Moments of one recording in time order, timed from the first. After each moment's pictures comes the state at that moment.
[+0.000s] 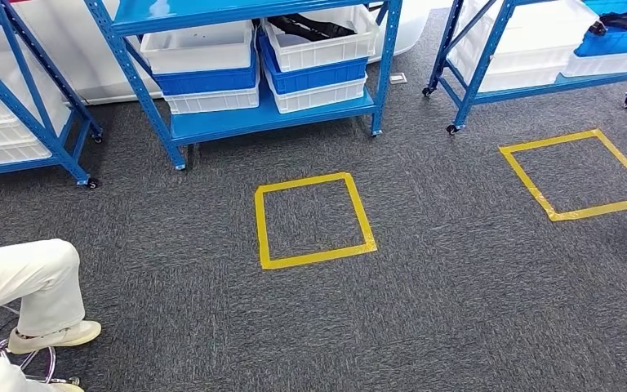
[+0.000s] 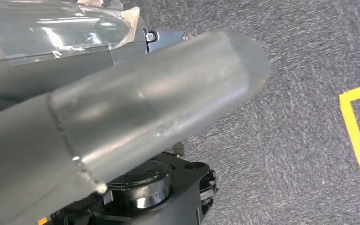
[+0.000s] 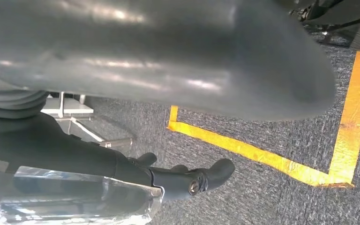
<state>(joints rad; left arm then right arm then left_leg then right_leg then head) 0.60 -0.36 0.41 -1.51 -0.25 -0.21 -0.03 0.00 0.14 0.01 -0.18 0.92 -0.30 0.23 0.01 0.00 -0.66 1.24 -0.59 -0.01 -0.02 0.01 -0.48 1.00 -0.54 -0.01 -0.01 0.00</state>
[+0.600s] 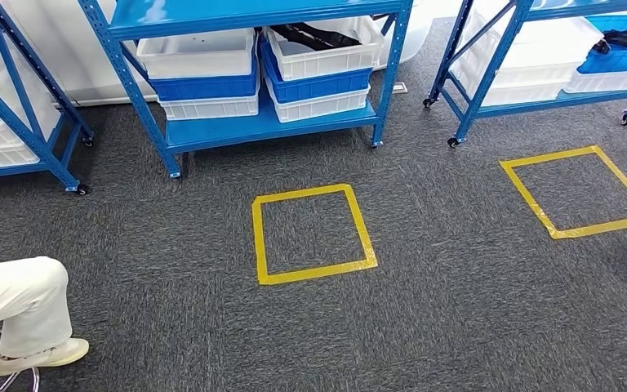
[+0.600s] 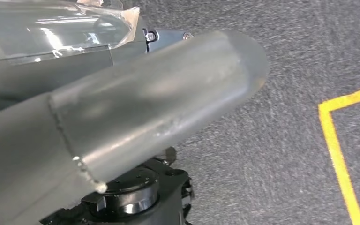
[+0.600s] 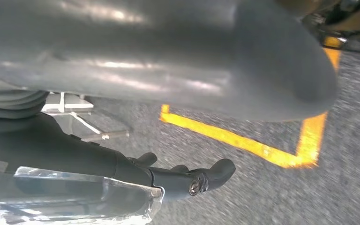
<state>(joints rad) 0.59 -0.36 0.40 -1.50 -0.25 -0.19 -0.03 0.00 0.13 0.01 -0.18 0.94 -0.28 0.24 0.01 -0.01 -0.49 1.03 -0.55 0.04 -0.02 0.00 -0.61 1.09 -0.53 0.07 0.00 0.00</state>
